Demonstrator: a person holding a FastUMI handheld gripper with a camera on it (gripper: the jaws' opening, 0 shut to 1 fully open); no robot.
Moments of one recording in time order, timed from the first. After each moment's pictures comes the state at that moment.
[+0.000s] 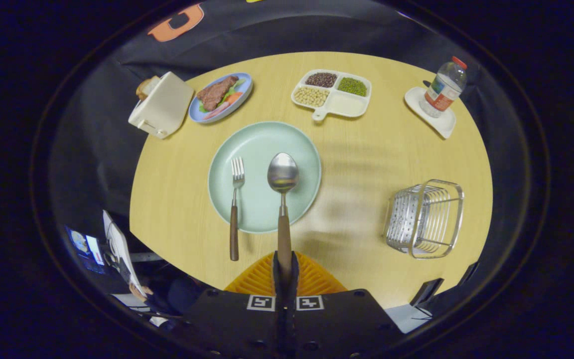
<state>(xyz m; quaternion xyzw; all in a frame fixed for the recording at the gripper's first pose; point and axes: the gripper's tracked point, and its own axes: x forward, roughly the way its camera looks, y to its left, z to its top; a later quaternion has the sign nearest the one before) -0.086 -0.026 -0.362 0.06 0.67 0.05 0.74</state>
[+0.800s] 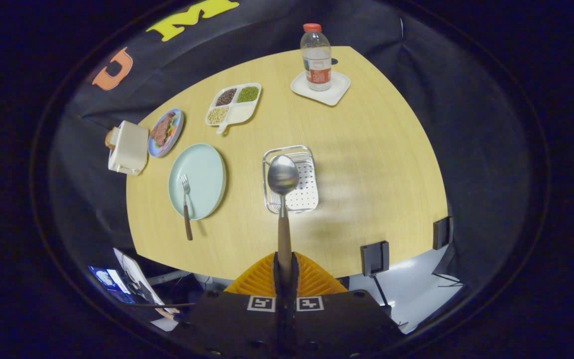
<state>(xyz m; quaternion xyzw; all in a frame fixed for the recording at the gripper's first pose) -0.152 -0.173 -0.310 0.14 0.68 -0.08 0.71</state>
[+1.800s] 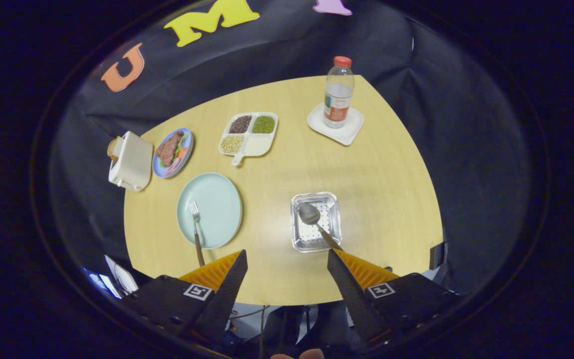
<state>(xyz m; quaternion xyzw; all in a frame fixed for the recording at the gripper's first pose) -0.086 -0.125 -0.287 0.09 0.62 -0.07 0.78</state>
